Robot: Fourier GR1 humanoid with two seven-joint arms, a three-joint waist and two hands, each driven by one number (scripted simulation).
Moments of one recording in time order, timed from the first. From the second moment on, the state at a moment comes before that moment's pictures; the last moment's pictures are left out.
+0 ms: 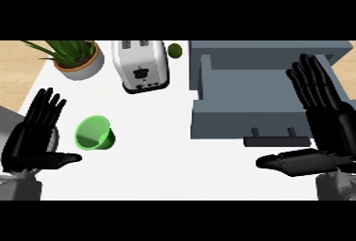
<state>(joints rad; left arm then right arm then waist) -0.10 0.22 0.28 -1.37 0.28 -0.32 -0.18 -0.18 -0.16 -0.04 -1.89 -0.08 0.14 0.06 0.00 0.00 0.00</state>
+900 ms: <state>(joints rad) -0.32 0.31 0.32 -0.56 0.07 -0.33 -0.68 -0.25 -0.18 -0.10 -1.88 -0.11 0.16 0.11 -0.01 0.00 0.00</state>
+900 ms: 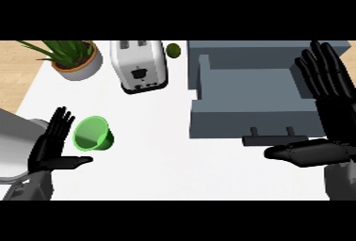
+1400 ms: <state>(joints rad) -0.42 0.33 0.33 -0.25 0.01 -0.28 -0.90 -0.25 -0.19 -0.11 -1.90 -0.13 0.18 0.12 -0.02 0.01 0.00</state>
